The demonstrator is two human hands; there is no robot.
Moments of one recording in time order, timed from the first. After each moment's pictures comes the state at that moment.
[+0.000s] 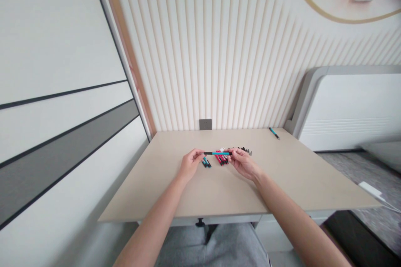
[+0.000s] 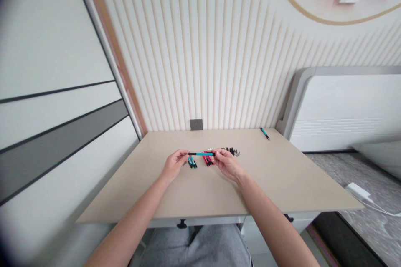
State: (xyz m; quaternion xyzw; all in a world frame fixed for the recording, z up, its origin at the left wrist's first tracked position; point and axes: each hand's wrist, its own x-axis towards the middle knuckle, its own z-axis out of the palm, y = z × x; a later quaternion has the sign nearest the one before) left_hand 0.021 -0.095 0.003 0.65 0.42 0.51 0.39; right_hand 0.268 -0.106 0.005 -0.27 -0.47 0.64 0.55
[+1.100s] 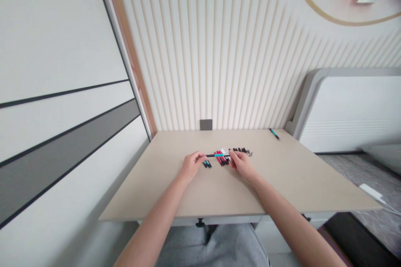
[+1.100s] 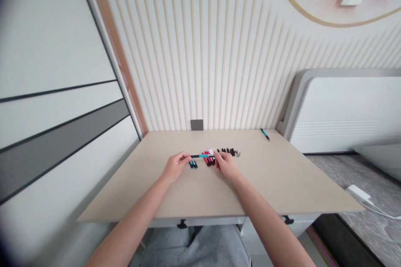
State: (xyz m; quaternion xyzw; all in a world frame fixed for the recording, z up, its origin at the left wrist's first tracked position) left_hand 0.019 -0.099 0.006 0.71 0.44 0.45 0.31; right_hand 0.264 -0.103 -0.007 -0.48 -0.61 0.41 0.48
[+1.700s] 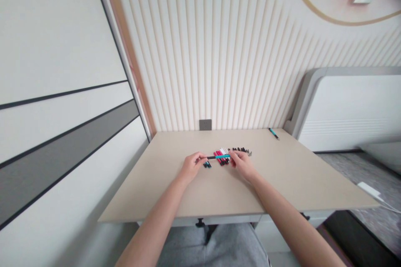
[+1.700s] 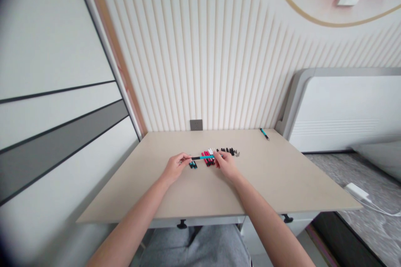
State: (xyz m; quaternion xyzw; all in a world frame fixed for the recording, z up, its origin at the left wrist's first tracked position) left_hand 0.017 -0.098 0.004 0.75 0.43 0.43 0.28; right_hand 0.263 -0.107 0.001 -0.46 -0.61 0.42 0.50
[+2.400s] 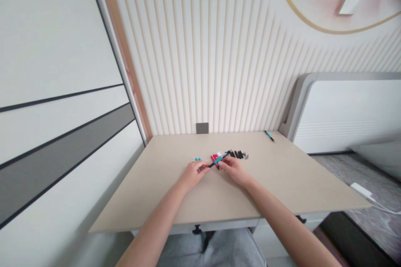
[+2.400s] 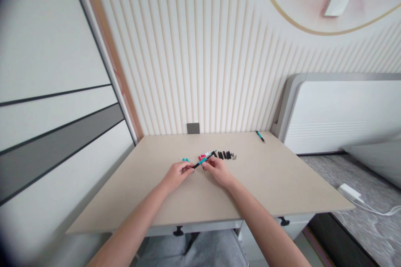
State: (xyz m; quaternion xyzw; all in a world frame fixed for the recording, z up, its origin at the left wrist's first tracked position) left_hand 0.032 -0.103 0.001 0.81 0.41 0.35 0.25; right_hand 0.252 -0.109 0.000 -0.35 -0.65 0.47 0.48
